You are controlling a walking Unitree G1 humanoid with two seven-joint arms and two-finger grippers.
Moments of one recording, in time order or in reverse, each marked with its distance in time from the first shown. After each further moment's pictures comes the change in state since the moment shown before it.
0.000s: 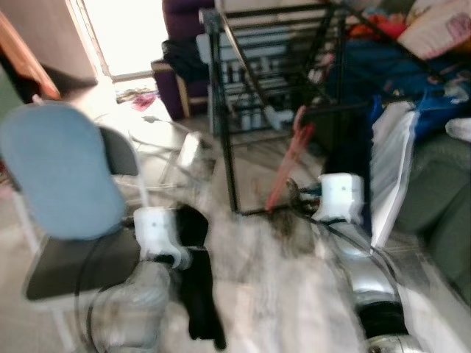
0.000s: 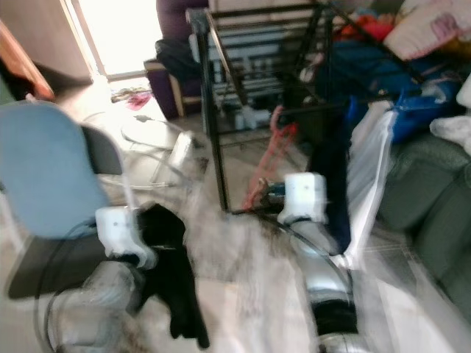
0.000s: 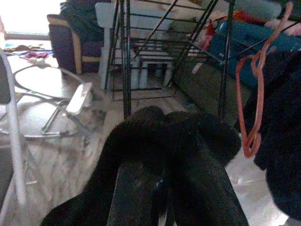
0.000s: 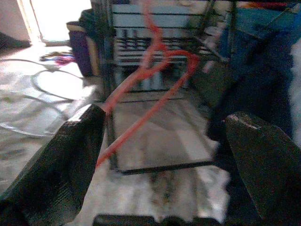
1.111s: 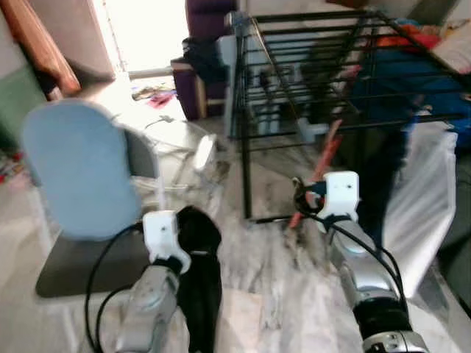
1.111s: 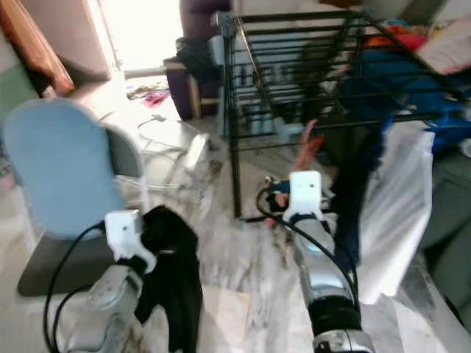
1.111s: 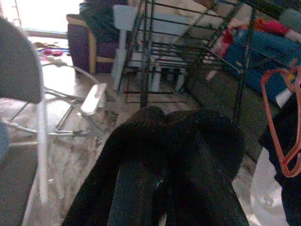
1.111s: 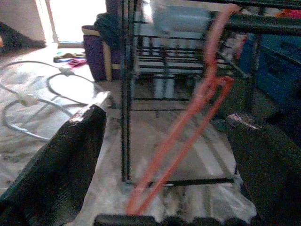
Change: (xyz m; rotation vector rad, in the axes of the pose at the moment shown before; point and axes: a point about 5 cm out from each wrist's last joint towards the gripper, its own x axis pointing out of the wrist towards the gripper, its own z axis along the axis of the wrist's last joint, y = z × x) left arm -0.007 0.005 -0.002 -0.011 0.001 0.008; right arm 0.005 0.012 0.007 -0.009 -0.017 0.020
